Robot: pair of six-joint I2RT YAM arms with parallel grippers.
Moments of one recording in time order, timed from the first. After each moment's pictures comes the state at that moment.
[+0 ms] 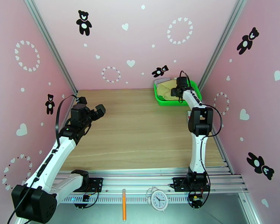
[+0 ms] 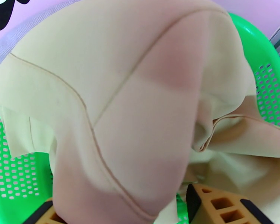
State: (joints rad) left arm -0.16 1.05 0.89 -0.33 -0.03 -0.59; right arm 0.02 2.32 2.05 -0.53 0.14 0.06
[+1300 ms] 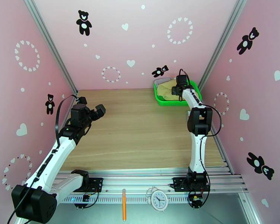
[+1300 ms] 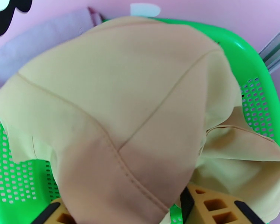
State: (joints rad) left arm -0.16 1.05 0.89 -0.33 -0.03 -0.59; right arm 0.02 2.34 2.14 -0.60 0.16 0.02
